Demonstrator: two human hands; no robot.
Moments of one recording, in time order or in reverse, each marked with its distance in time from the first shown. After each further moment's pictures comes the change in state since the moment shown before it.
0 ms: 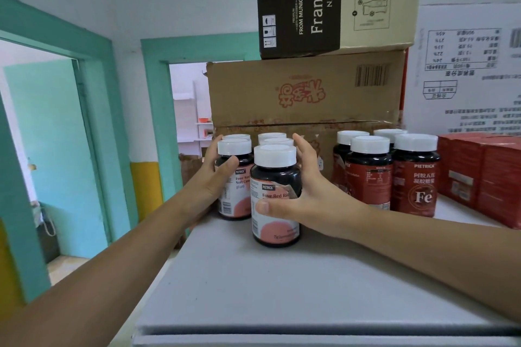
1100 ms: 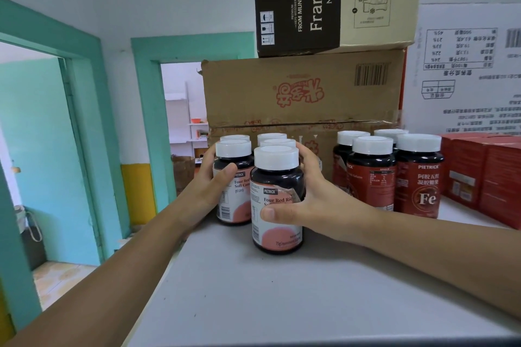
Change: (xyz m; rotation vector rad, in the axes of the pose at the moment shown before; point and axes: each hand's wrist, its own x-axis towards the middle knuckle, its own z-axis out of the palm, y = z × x) left_hand -0.005 0.000 0.000 0.124 0.010 0.049; right_hand -0.003 -0.005 -0.004 0.085 -0.050 0.064
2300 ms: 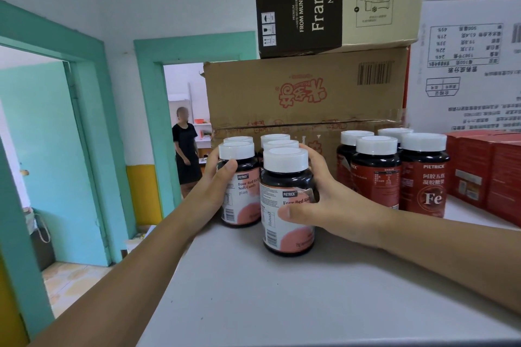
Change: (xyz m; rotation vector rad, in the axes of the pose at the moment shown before) left_hand 0.004 -0.009 0.000 0.009 0.012 -0.024; right_hand -0.006 -0.002 -0.009 -0.041 -0.028 0.055
